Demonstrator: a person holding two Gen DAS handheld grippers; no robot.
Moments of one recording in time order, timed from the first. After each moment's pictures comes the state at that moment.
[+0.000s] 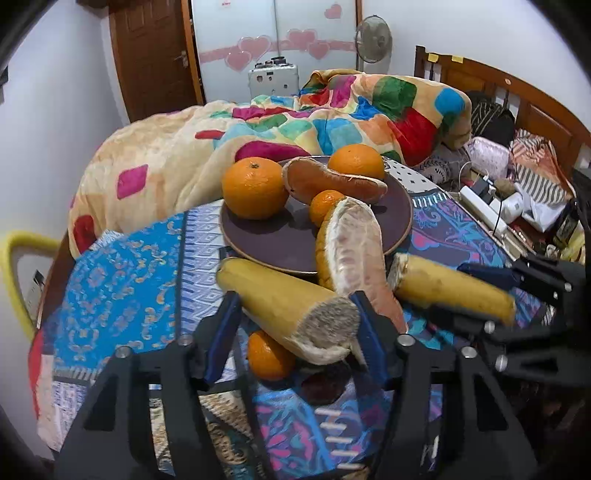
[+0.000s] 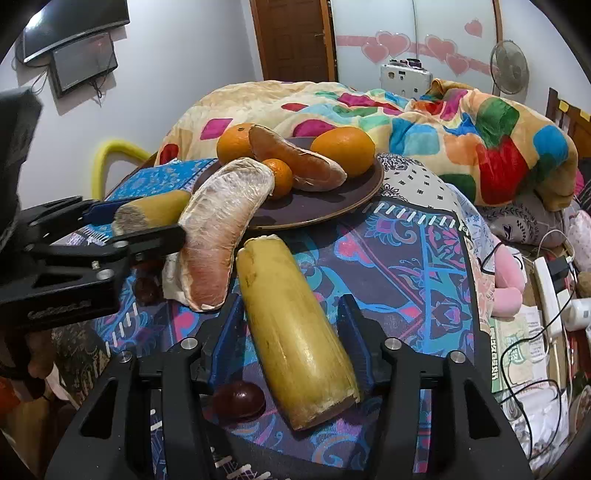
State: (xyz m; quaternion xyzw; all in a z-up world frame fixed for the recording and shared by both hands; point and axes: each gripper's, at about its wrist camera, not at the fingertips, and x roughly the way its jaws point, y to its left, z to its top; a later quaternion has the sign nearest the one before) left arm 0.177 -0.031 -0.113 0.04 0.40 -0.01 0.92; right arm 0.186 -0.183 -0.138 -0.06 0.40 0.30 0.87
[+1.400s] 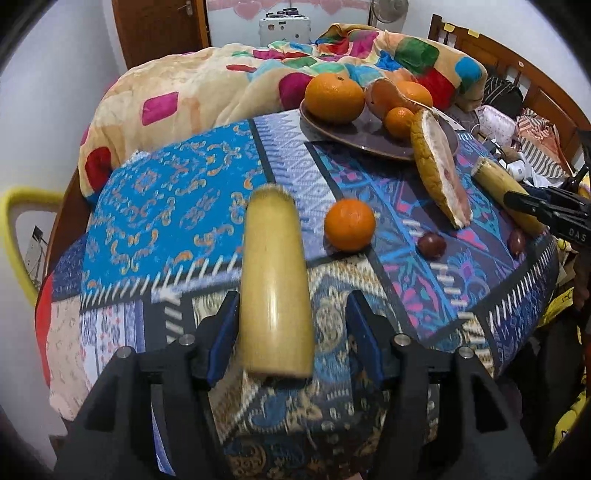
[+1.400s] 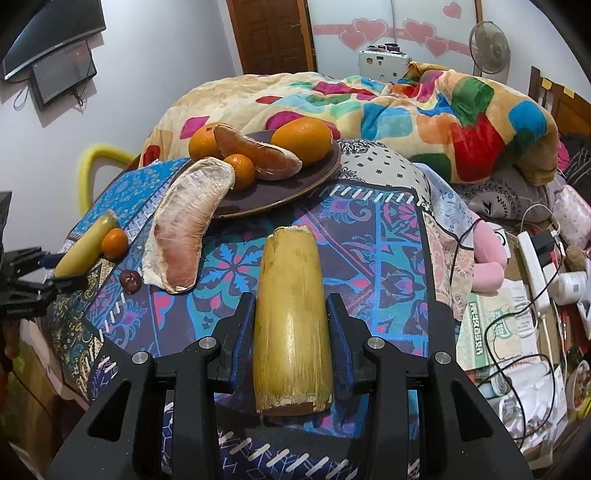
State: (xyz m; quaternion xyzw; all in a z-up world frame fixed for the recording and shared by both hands) left arm 0.136 0.063 -0.133 0.02 0.50 -0.02 0.87; right arm 0.188 -0.209 -0.130 -0.05 0.43 0.27 0.86
